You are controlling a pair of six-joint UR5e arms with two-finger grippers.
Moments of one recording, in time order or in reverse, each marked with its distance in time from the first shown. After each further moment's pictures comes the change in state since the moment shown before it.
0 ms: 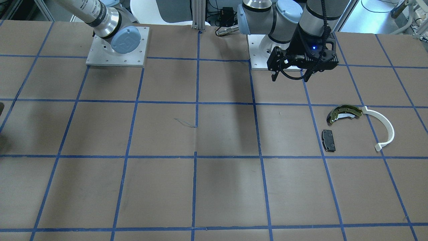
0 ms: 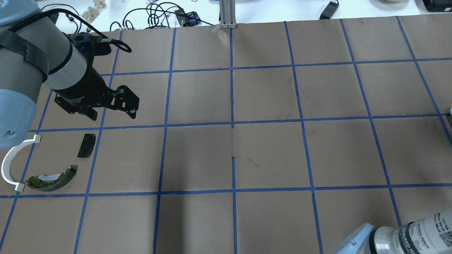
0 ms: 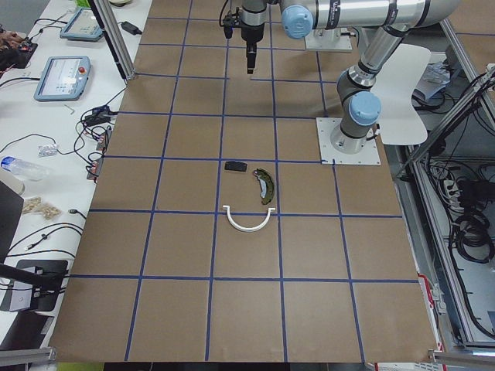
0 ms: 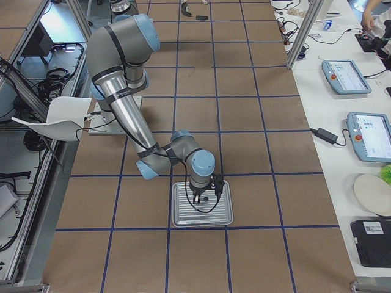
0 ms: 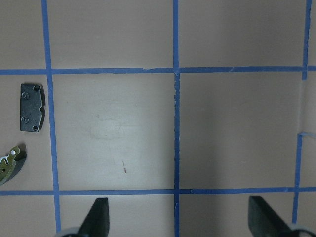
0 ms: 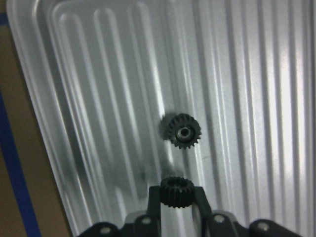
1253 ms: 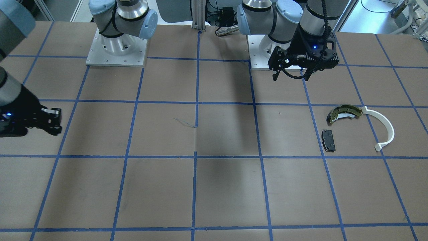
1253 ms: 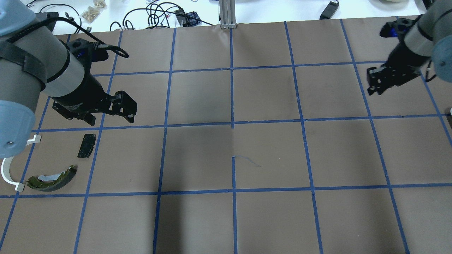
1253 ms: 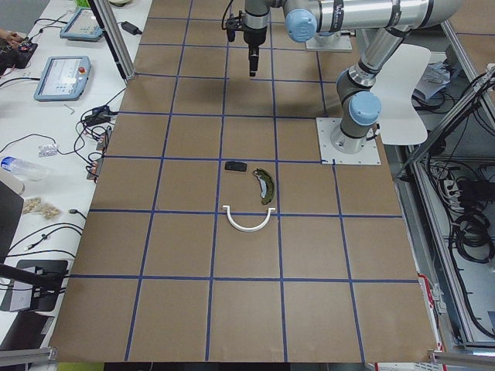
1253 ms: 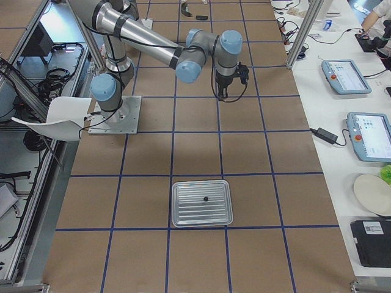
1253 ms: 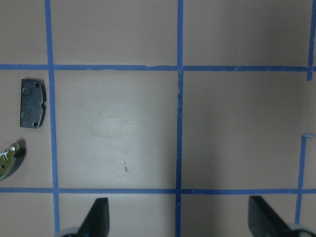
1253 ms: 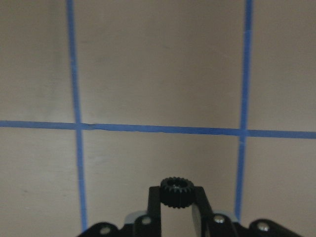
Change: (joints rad) left arm 0.015 0.027 -0.044 0.017 0.001 -0.001; right arm 0.718 -0.356 0.010 0.421 0.176 0.586
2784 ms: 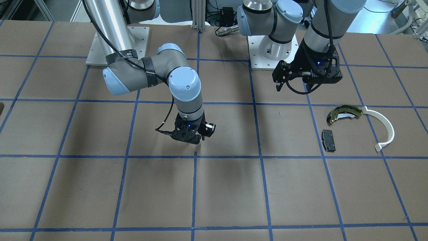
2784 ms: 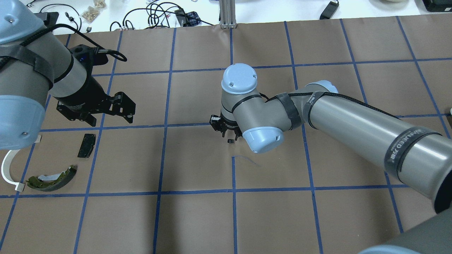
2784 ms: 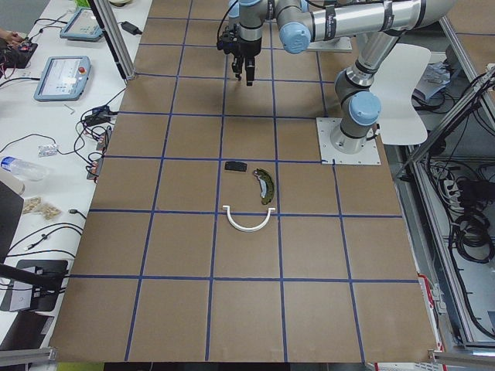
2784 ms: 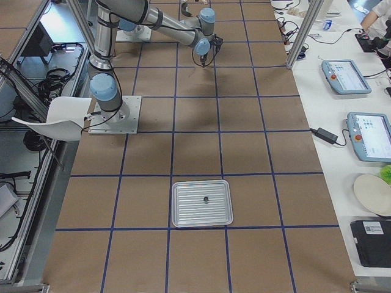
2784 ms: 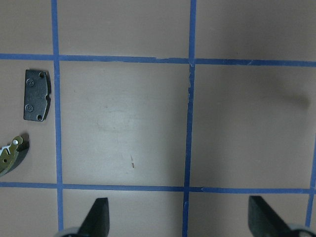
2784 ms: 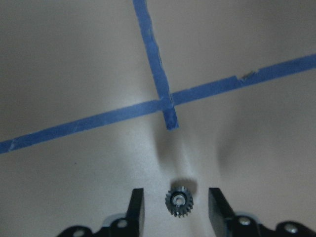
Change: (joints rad) left arm 0.036 -0.060 -0.023 0.051 -0.005 0.005; right arm 0.652 0.283 0.063 -0.440 0.012 0.930
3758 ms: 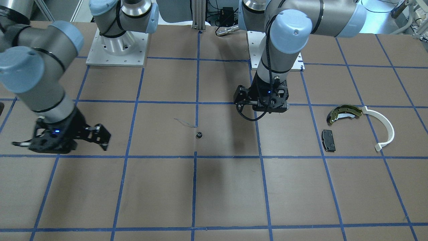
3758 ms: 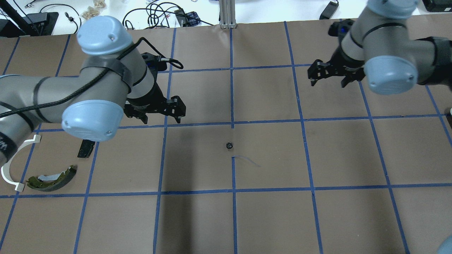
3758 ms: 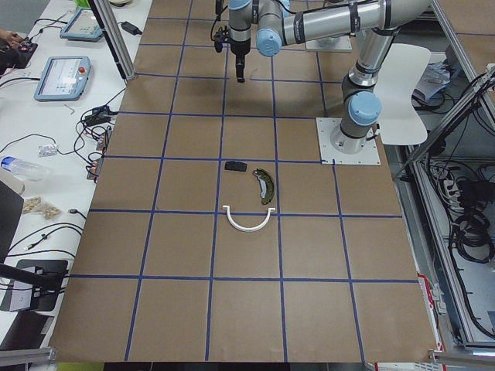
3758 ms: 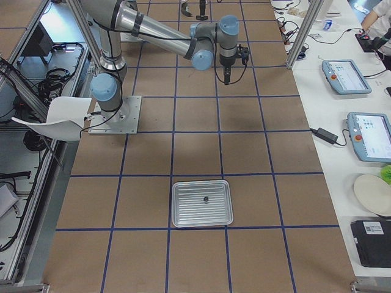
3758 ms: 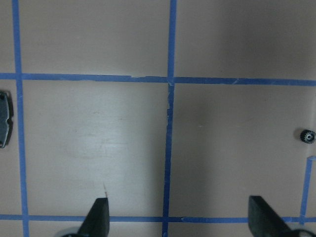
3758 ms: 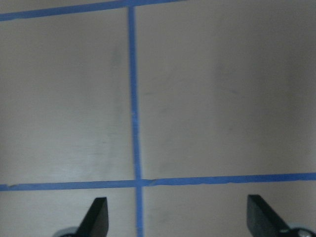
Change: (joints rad) left arm -0.243 -0.212 0.004 0.208 -0.010 -0.149; right arm -0.599 -0.219 -0.032 0.216 -0.003 -0.818
